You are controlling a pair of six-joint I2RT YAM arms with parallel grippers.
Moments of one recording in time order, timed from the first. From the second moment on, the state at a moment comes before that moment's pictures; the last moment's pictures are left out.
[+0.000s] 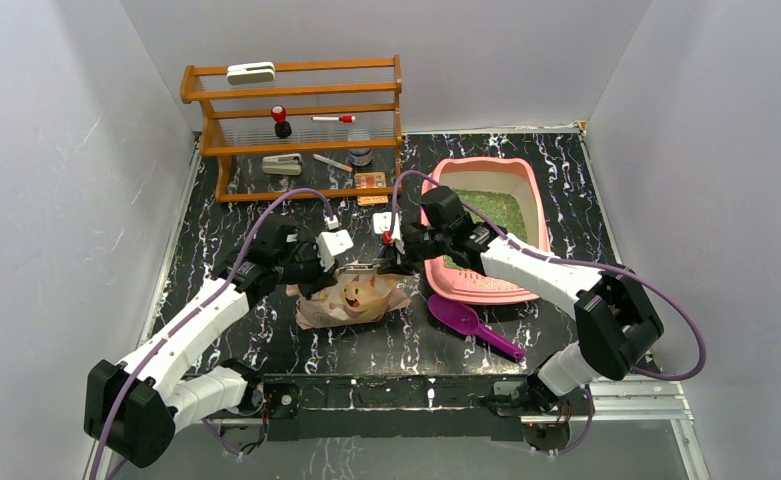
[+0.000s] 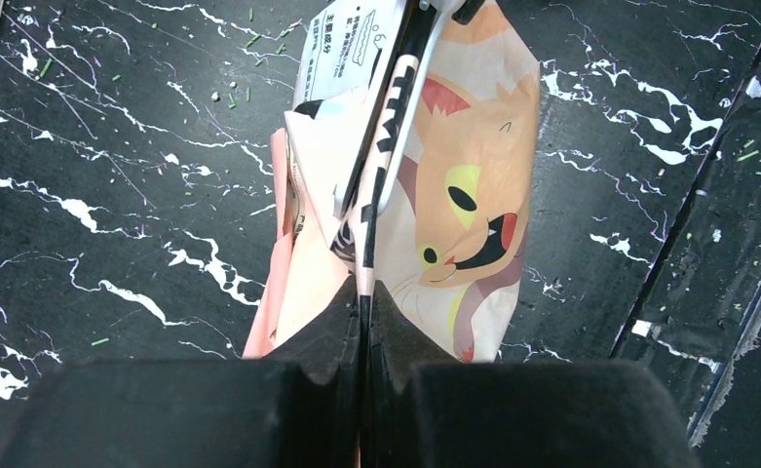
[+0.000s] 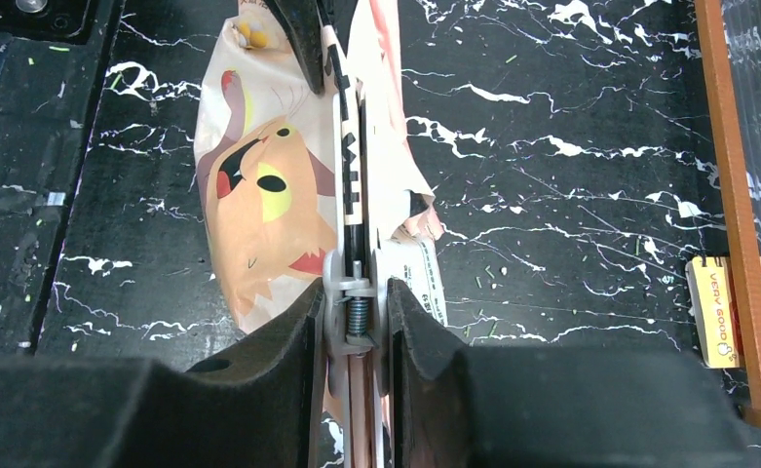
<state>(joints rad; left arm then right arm) -0.47 1.05 0.77 -0.54 0.49 0.49 0.75 1.49 1.01 -0.15 -0.76 -0.61</state>
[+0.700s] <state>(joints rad) -0.47 1.06 0.82 -0.54 0.48 0.57 0.76 1.42 0.94 -0.08 -0.65 -0.48</state>
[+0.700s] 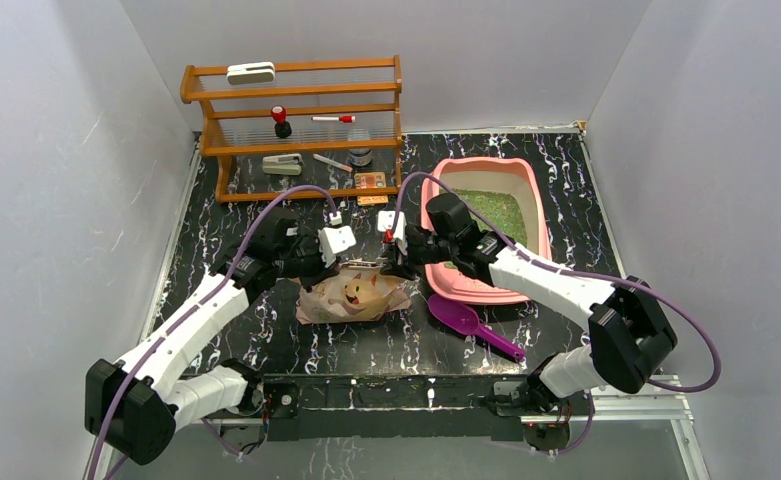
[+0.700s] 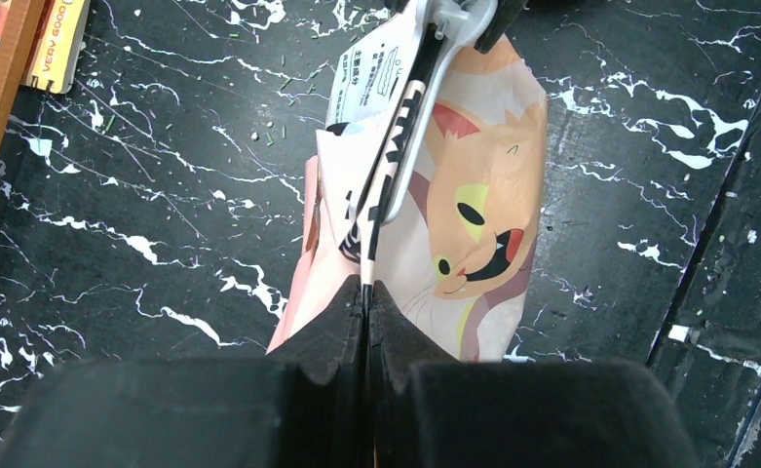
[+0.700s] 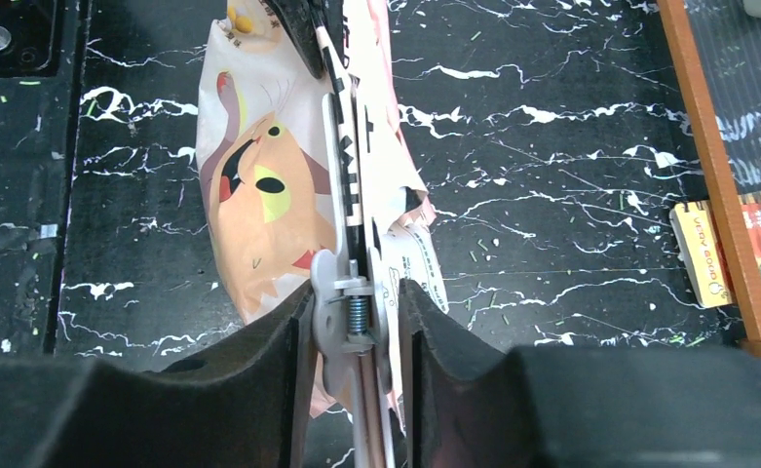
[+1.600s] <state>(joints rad) -0.47 1.07 0.85 -0.59 0.51 0.58 0.77 1.38 0.94 -0.06 -0.66 -0.43</state>
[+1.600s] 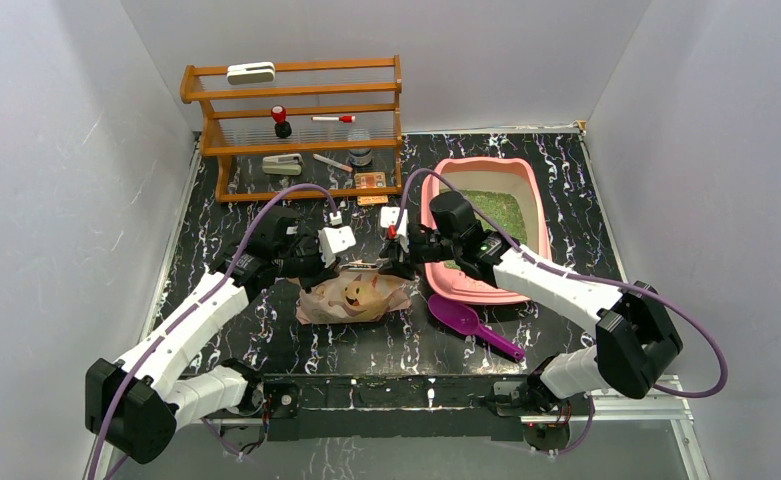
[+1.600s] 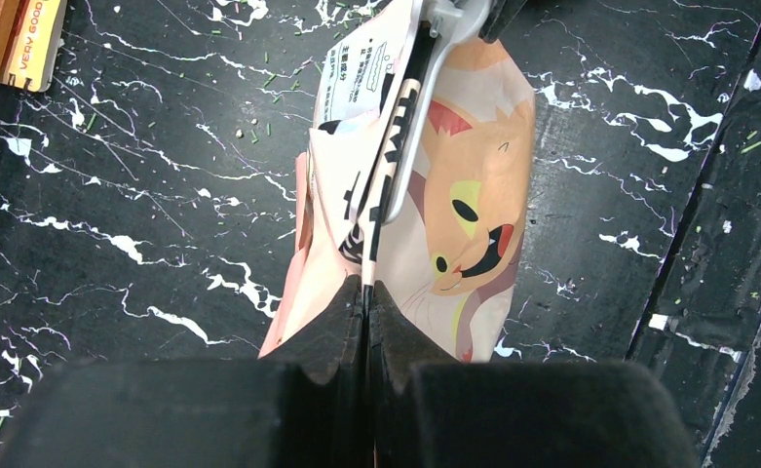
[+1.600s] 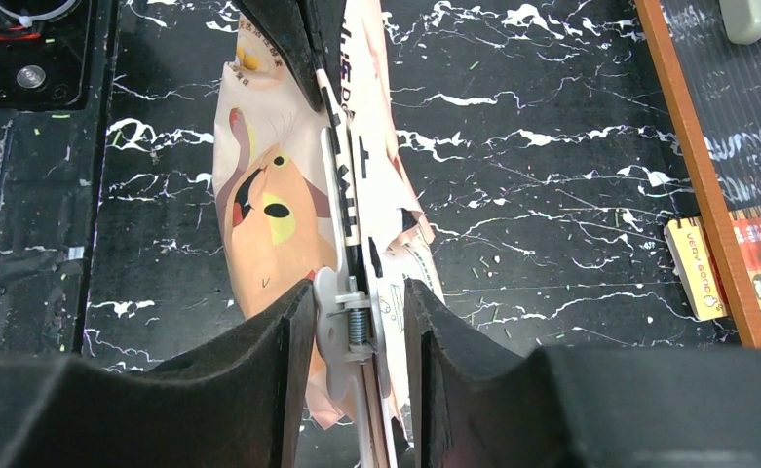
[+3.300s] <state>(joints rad) -0.02 1.25 1.52 -0.97 -0.19 -0.36 0.24 1.24 1.34 -0.65 -0.37 0.25</state>
